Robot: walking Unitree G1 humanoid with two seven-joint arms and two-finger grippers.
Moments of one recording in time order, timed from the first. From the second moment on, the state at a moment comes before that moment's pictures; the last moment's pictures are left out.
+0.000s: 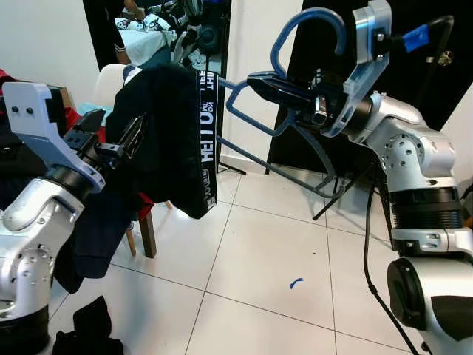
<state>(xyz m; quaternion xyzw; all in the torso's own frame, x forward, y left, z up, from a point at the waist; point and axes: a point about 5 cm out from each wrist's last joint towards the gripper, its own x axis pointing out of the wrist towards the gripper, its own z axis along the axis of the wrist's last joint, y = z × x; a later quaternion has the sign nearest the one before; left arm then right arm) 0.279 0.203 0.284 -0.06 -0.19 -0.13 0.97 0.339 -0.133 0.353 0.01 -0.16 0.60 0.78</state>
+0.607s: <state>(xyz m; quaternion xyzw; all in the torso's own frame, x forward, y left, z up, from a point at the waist) 0.272 0.201 0.292 0.10 -0.18 -0.12 0.97 0.366 -0.137 0.340 0.03 -0.11 0.51 0.85</state>
